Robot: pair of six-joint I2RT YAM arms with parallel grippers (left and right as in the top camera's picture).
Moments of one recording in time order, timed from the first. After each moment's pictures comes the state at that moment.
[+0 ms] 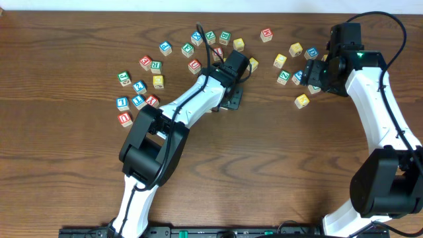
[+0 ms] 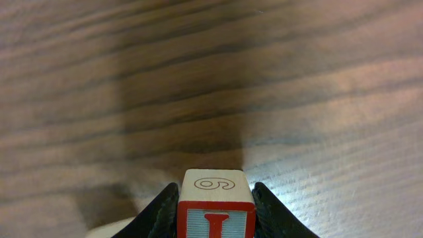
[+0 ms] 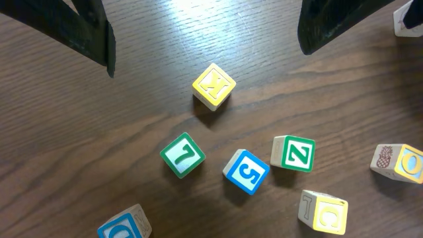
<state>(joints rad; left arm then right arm) -0.59 2.19 1.65 -0.71 -0.04 -0.30 0.00 1.80 1.51 -0.91 0.04 0.31</state>
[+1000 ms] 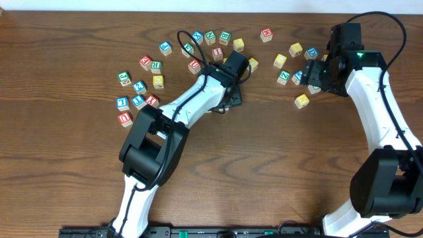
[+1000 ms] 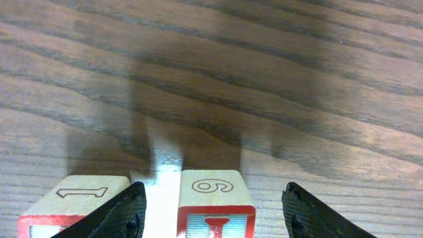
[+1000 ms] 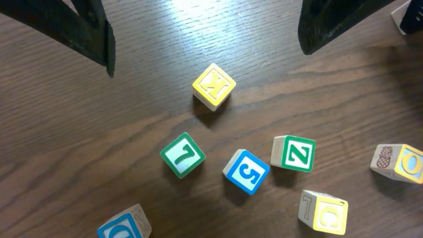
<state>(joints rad) -0.59 2.19 1.65 -0.74 -0.06 -0.72 0.00 1.80 1.51 -0.91 0.04 0.31</state>
